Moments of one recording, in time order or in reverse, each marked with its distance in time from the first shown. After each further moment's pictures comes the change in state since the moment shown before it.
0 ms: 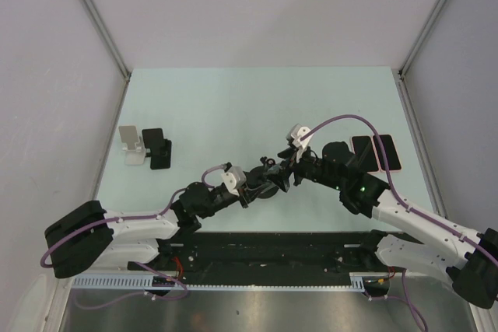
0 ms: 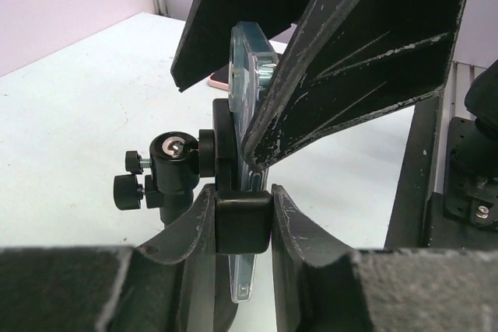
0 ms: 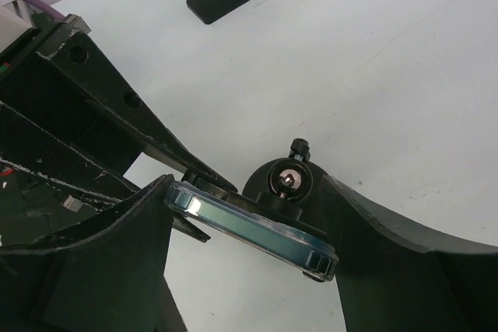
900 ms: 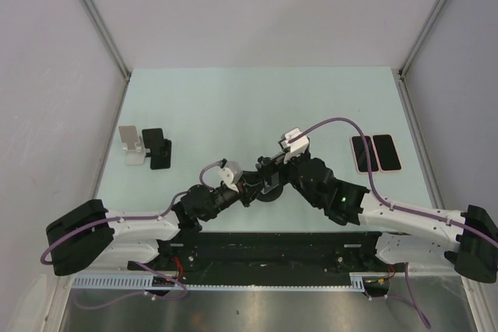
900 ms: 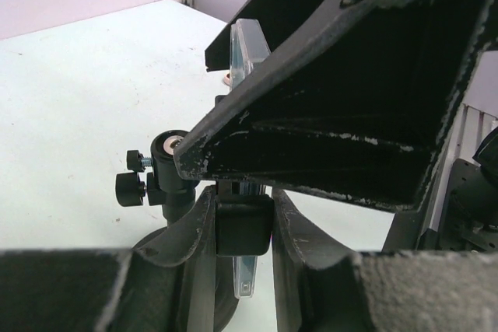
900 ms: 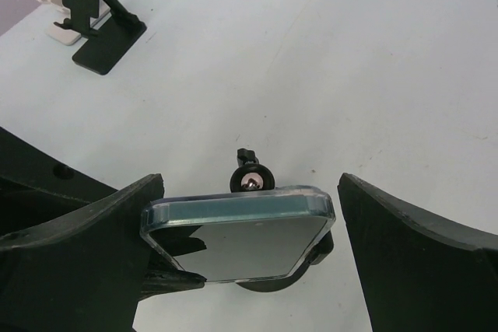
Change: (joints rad) left arm -0.044 0.011 -0.002 0.012 -0.164 -0.128; right arm 0.281 0.108 0.013 0.098 0.688 0.169
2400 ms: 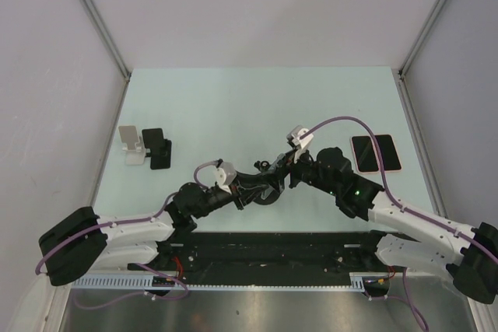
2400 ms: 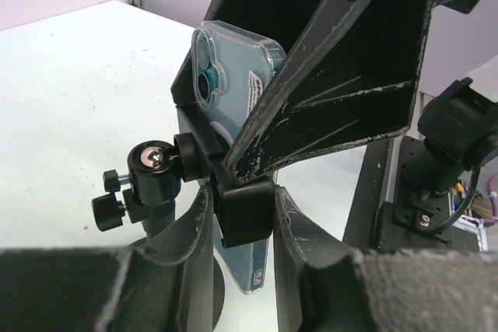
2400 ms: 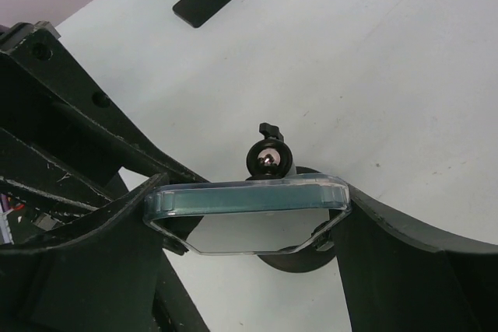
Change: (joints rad) left arm 0.090 -0.074 -0.037 -0.018 0.220 -0.046; right arm -0.213 -0.088 -0.062 -0.034 -0.515 -0.010
